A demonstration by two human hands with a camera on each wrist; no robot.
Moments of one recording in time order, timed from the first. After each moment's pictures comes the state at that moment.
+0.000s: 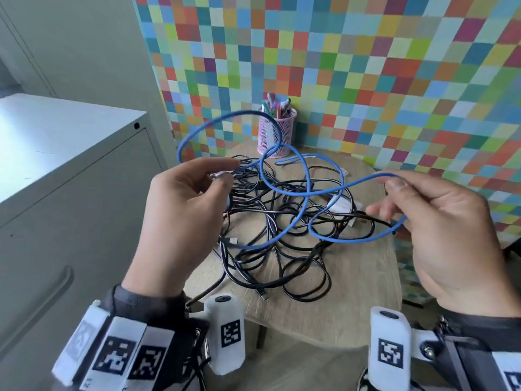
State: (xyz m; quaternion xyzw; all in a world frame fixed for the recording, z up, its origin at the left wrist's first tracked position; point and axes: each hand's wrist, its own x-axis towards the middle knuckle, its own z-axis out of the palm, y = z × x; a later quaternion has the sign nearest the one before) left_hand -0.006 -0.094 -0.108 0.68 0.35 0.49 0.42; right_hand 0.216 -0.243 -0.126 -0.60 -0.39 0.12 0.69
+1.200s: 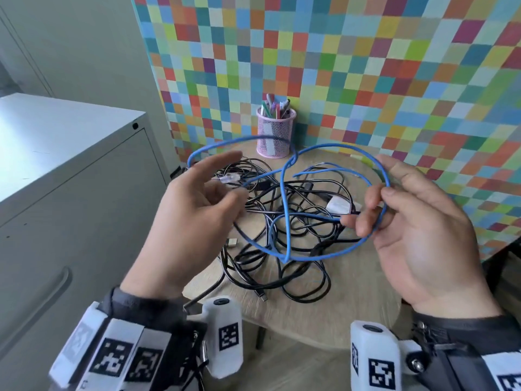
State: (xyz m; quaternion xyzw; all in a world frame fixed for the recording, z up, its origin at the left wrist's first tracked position) left_hand -0.010 -0.096 -0.109 0.72 0.32 0.41 0.47; right_hand 0.190 -0.237 -0.115 -0.47 -0.30 0.30 0.77
